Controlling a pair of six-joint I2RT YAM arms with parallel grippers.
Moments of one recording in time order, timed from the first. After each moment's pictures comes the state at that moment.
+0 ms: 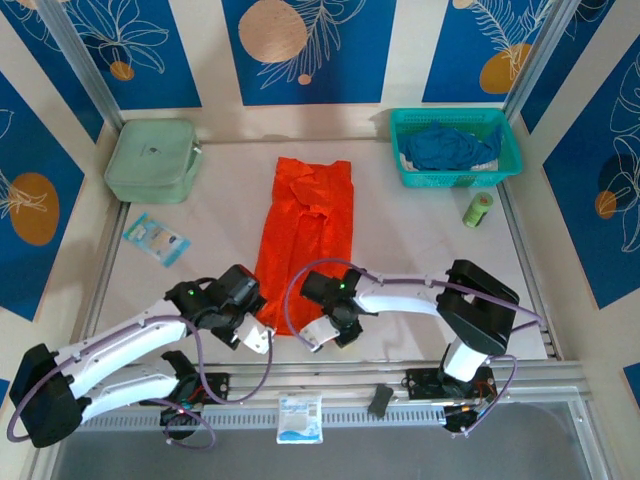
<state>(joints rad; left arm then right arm) -0.83 0.98 0.63 -0.87 0.01 1.39 1.09 1.65 0.92 -0.76 -0.08 -1.03</state>
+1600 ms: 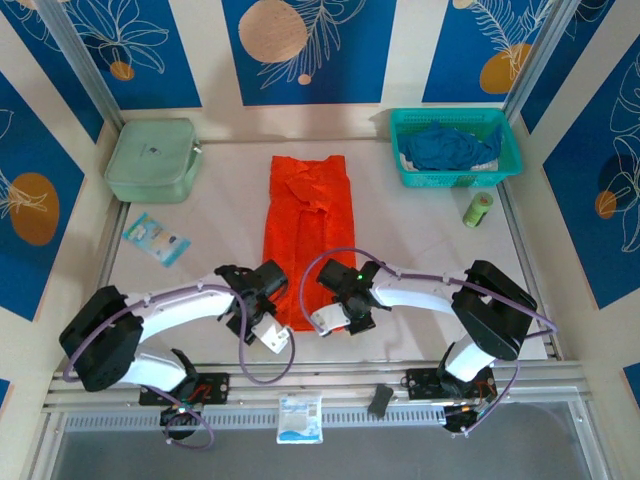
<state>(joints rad) -0.84 1.39 0.73 -0.85 0.04 1.39 0.97 1.58 0.85 -0.73 -0.04 -0.99</state>
